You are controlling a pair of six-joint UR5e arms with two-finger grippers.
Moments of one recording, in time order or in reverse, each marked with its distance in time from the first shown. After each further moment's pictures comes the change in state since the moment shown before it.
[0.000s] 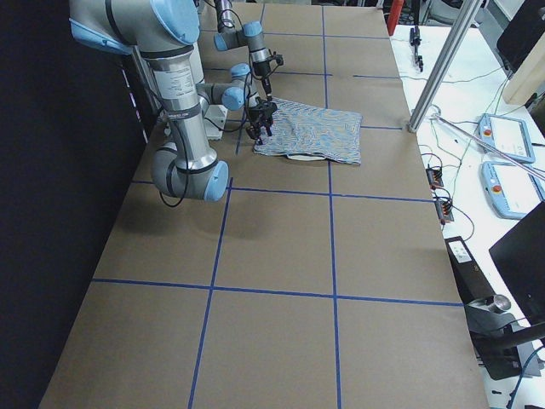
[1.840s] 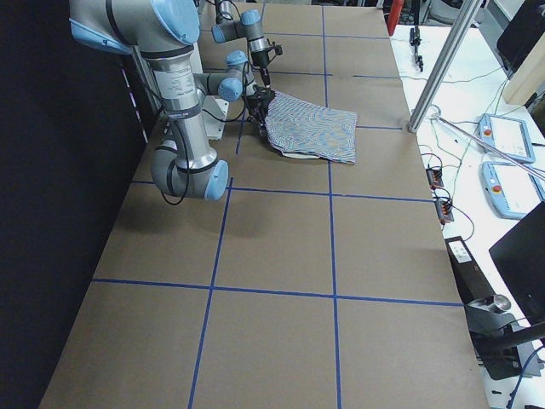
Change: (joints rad) left arm -0.007 0.052 -0.160 0.046 -0.001 0.004; right arm -0.007 0.007 0.156 -0.025 0.003 -0.065
